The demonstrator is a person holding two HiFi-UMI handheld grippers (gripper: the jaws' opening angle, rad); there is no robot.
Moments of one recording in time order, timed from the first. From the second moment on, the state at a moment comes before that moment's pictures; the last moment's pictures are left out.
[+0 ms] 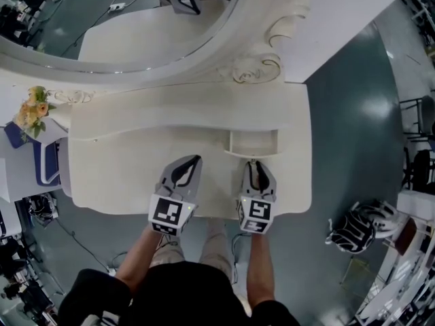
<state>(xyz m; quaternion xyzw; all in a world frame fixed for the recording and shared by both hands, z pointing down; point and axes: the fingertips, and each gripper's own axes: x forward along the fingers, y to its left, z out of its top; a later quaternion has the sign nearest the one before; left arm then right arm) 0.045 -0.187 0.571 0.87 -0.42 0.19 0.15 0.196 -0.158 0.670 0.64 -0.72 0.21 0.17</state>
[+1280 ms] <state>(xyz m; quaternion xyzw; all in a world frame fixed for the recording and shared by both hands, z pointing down) 0.002 -0.170 0.452 0.89 -0.42 0.13 0.08 0.153 -0.146 0.524 0.67 -0.73 0.12 0.12</state>
